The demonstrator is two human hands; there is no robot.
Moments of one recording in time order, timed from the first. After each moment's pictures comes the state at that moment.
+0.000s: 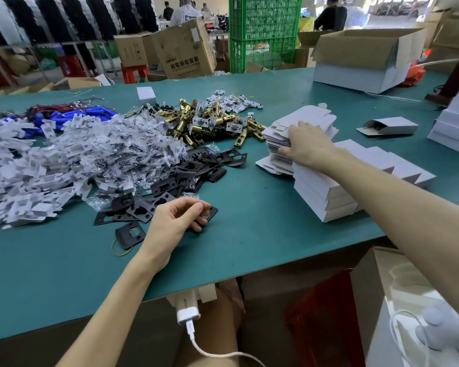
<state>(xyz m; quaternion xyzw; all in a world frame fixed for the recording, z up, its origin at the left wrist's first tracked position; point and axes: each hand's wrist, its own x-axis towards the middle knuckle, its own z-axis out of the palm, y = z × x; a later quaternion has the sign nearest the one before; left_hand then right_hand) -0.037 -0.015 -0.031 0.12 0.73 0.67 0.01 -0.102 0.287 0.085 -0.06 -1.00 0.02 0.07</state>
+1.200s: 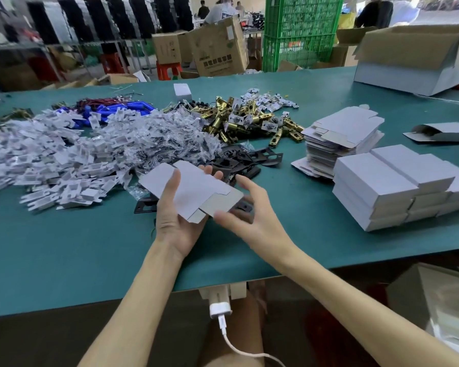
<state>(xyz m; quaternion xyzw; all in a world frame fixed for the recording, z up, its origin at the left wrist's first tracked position) -0.039 -0.039 -0.005 -0.02 0.32 0.94 0.07 0.010 0.127 0.003 0.12 -0.76 0.64 0.02</state>
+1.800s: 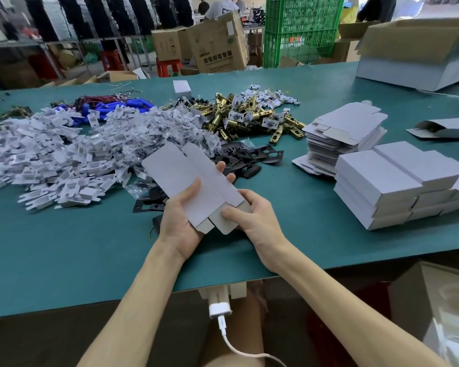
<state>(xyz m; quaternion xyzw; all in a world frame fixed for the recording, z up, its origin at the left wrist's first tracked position) -0.036 -0.033 -0.008 0.04 0.39 0.91 0.14 -0.009 0.116 -0.013 0.00 -0.65 0.76 -0.02</state>
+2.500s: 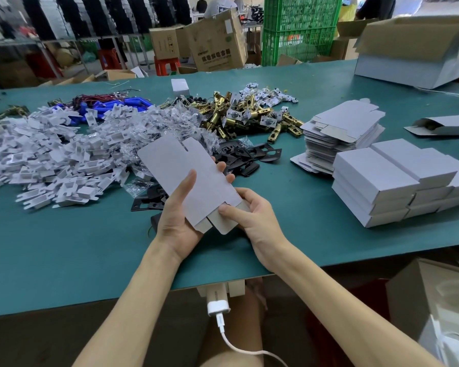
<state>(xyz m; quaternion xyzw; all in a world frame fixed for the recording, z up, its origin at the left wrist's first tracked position) -0.031 -0.030 -0.003 0.09 0.40 0.90 0.14 -0.009 0.117 -0.020 0.01 -0.61 0.79 -0.02</state>
